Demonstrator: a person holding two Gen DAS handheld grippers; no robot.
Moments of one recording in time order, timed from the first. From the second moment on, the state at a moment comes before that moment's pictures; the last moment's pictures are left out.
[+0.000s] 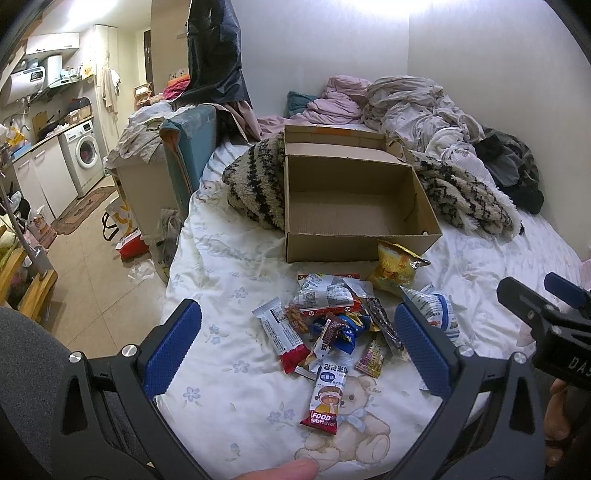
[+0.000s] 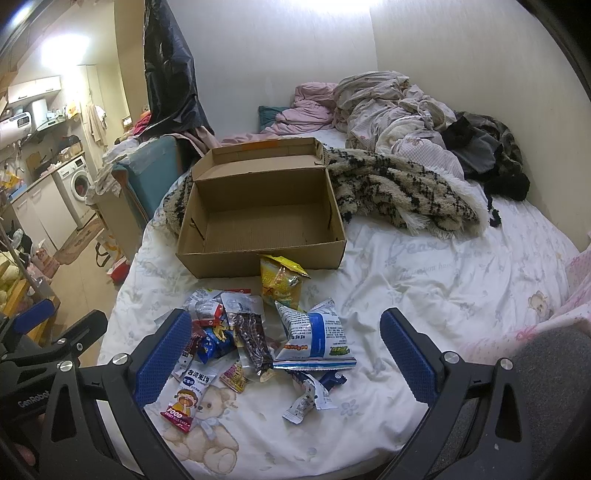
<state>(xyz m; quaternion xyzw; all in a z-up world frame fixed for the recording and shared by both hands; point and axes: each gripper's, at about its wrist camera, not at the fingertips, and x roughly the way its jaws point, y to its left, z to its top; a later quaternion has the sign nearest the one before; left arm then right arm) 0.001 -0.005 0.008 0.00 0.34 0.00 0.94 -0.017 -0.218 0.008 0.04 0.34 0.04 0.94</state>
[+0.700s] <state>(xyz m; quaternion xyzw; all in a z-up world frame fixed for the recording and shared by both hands) 0.001 -0.001 0.007 0.00 0.34 0.00 0.94 -0.017 -0.218 0.008 0.05 0.34 0.04 0.94</state>
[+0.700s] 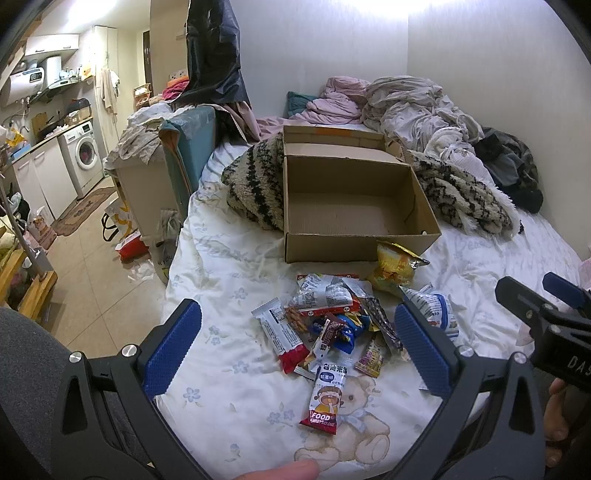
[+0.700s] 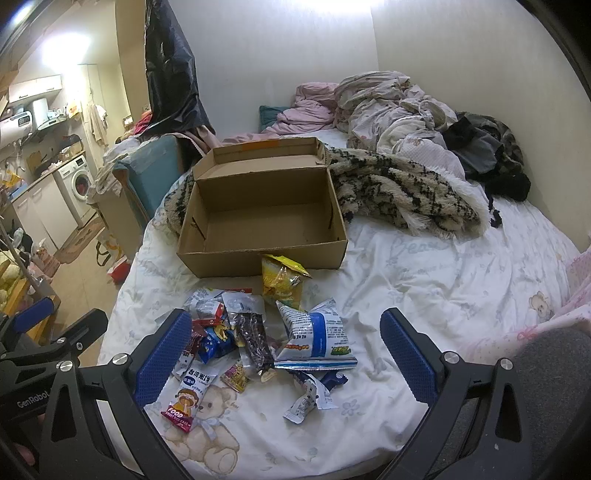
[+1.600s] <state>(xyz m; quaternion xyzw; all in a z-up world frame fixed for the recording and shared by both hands) 0.092 0.016 -0.101 -0.05 0.66 -0.01 0.75 0.068 -0.274 -0.057 0.22 0.53 0.07 0.81</state>
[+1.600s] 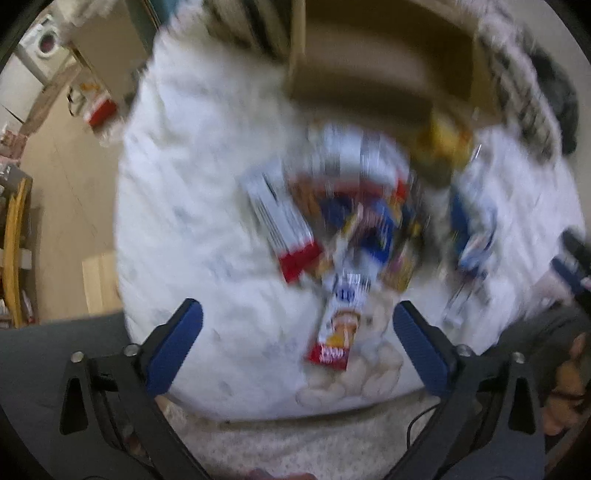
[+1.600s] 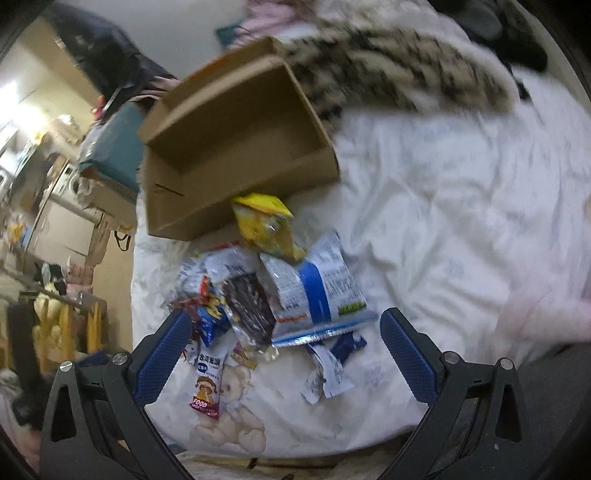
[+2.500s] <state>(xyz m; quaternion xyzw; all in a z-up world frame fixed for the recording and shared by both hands) 0.063 -0.022 -0.046 -0.03 0.62 -0.09 0.78 0.121 -0.273 -0.093 0.15 0.62 0.05 0.77</state>
